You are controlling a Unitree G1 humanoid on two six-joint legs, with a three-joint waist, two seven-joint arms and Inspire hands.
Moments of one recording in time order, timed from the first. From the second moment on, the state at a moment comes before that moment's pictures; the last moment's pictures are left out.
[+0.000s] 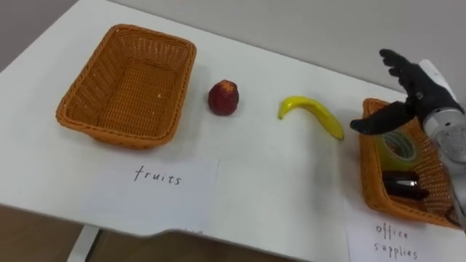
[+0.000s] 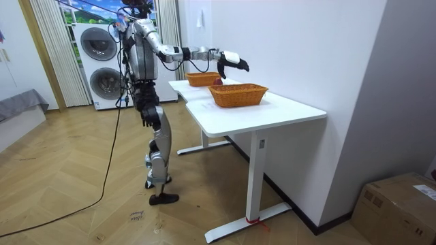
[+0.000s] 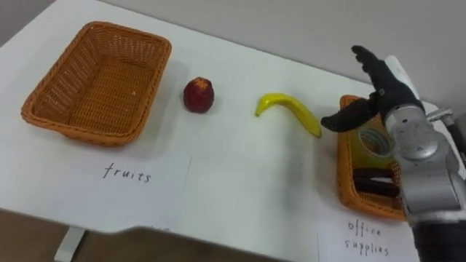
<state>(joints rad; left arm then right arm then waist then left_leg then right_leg) 0.21 0.30 0.17 1.00 0.12 0.17 0.16 -0.37 -0.55 0.01 0.31 -0.24 0.27 0.14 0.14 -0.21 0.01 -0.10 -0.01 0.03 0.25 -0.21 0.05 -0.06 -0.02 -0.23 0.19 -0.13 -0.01</state>
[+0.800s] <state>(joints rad) 0.18 0.31 0.08 1.00 0.07 0.17 0.19 -0.47 -0.55 0.15 0.39 -0.21 0.23 0.02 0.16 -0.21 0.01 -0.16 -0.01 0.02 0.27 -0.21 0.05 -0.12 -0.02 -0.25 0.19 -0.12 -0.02</state>
